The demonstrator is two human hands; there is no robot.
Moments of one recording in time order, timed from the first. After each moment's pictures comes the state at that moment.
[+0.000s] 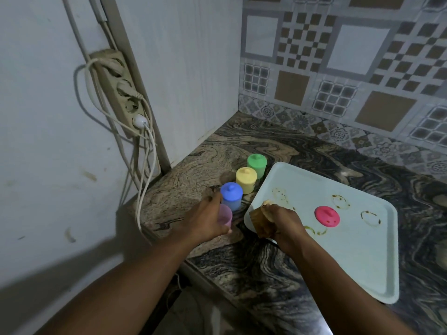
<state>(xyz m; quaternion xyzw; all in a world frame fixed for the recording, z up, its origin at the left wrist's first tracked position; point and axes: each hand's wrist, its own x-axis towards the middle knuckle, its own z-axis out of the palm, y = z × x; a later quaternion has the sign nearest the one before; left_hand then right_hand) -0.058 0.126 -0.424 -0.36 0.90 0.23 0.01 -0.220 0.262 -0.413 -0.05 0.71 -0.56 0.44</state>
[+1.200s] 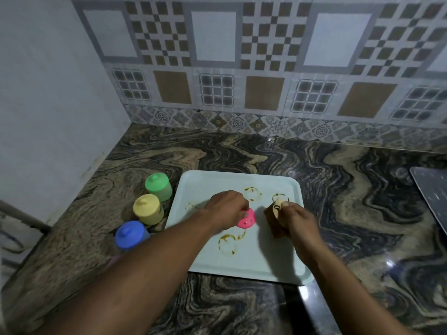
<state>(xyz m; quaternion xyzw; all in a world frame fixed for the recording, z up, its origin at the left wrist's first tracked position) -0.325 0.214 -0.425 -0.03 0.99 0.13 0.10 -0.378 0.409 -0.458 0.05 0.72 -0.66 0.20</state>
